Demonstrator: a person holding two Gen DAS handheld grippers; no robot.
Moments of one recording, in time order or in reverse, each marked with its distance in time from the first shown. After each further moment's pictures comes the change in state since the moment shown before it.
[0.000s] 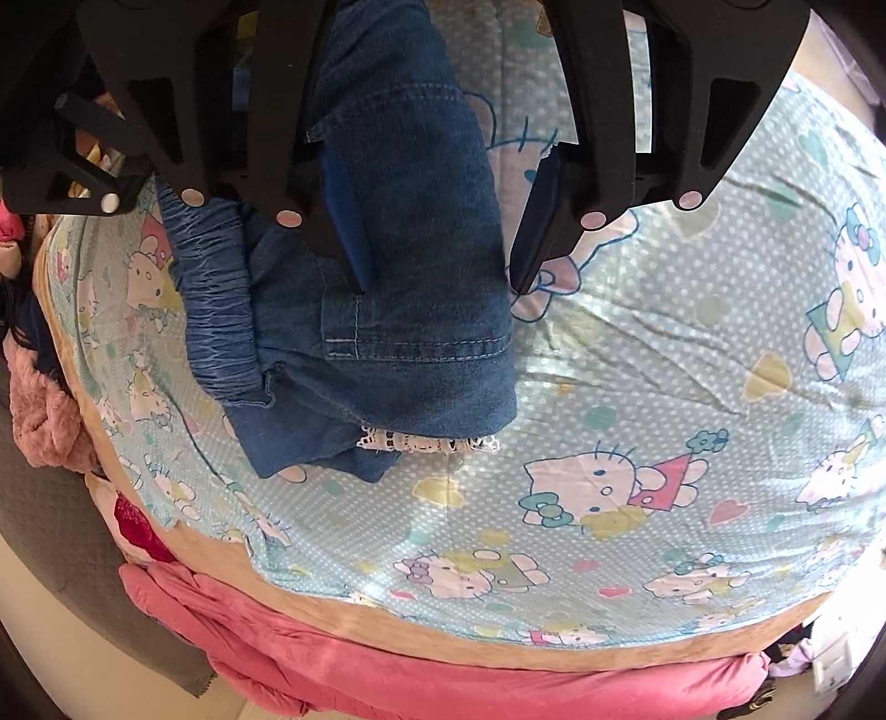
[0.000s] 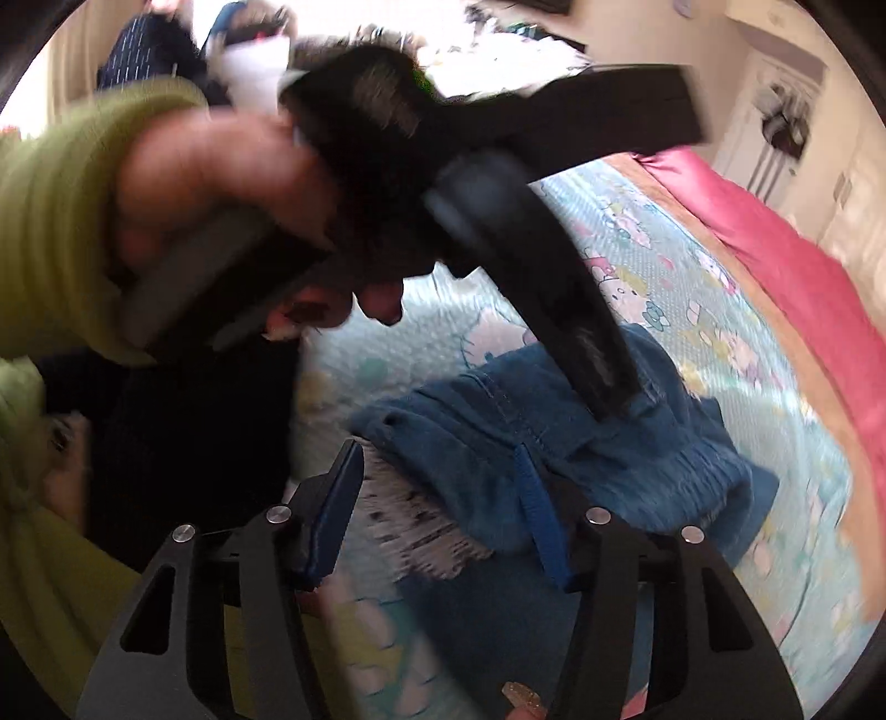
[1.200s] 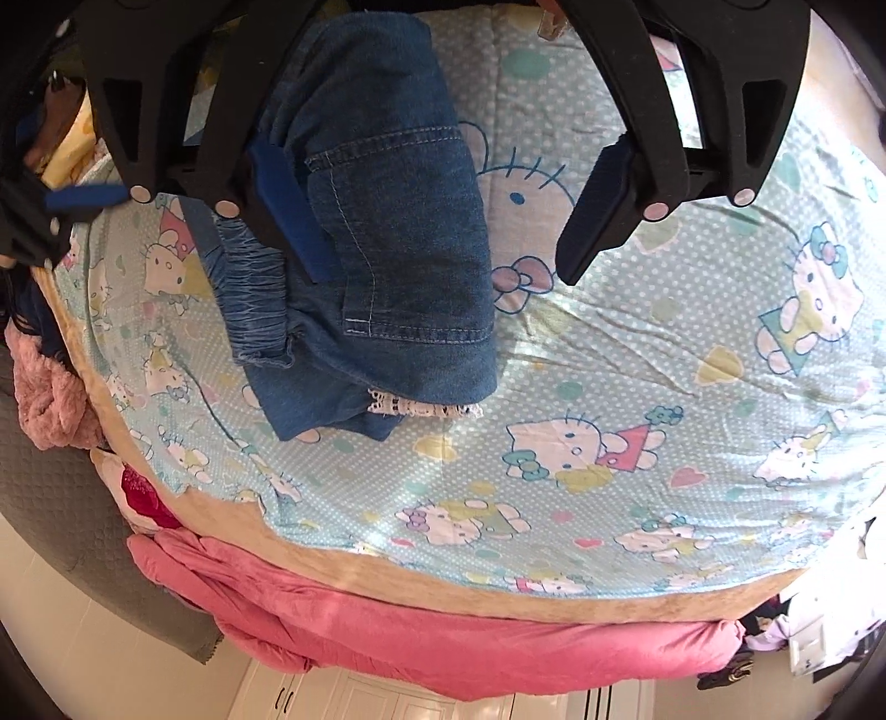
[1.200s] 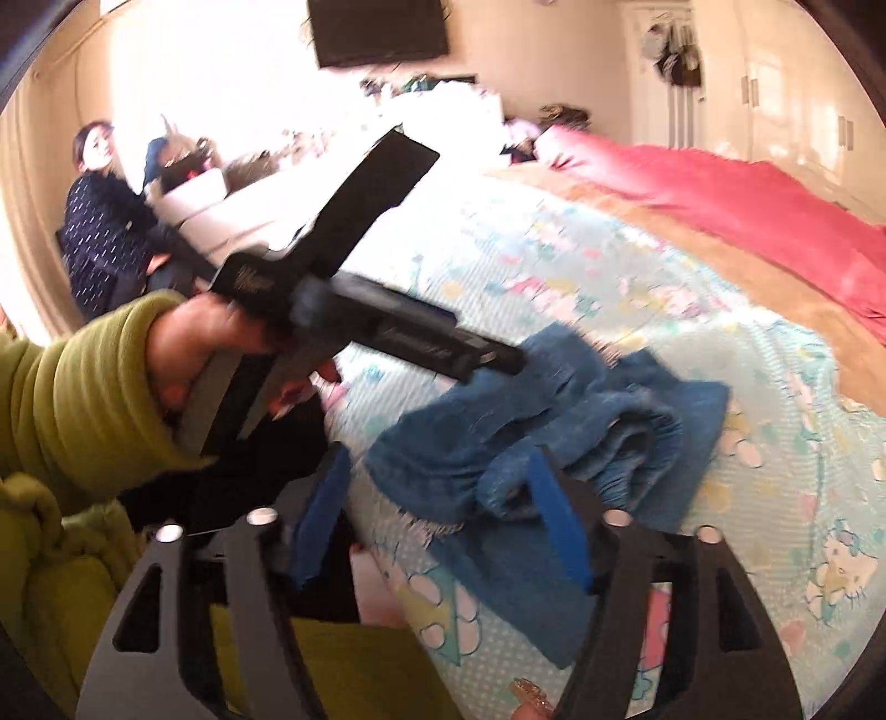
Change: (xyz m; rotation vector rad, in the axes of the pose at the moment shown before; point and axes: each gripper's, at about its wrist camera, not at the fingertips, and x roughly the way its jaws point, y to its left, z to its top) left arm -0.045 -0.003 -0.015 -0.004 -0.138 0.021; right arm -0.096 -0.032 -0.034 0.386 -0.208 0.023
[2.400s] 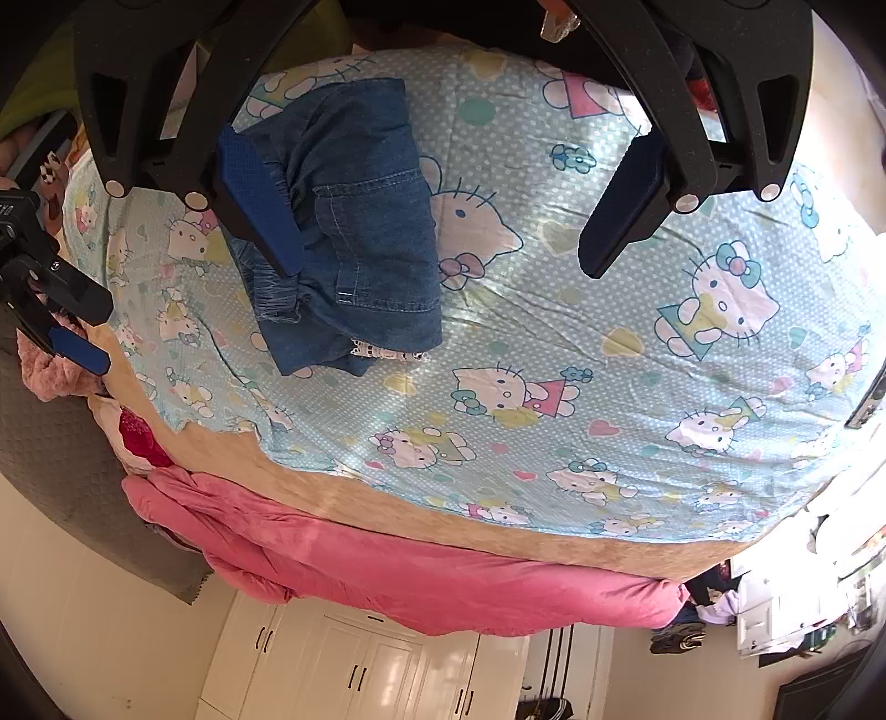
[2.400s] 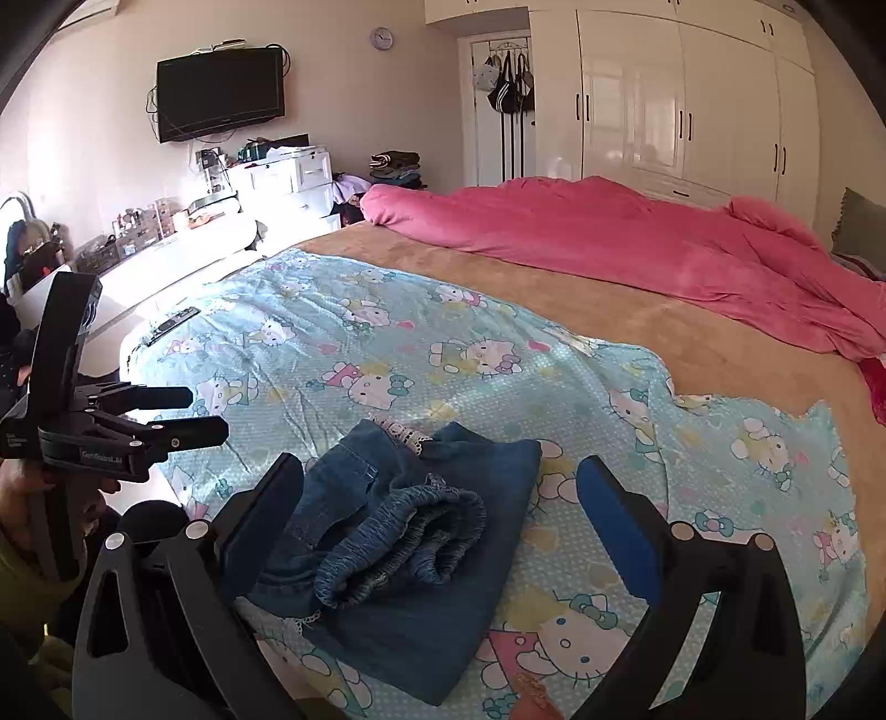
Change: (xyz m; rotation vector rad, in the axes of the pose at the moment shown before) left arm -0.077 0.017 -0.012 -0.055 -0.151 0.058; right arm -0.033 -0.052 0.038 0.198 -0.116 -0.394
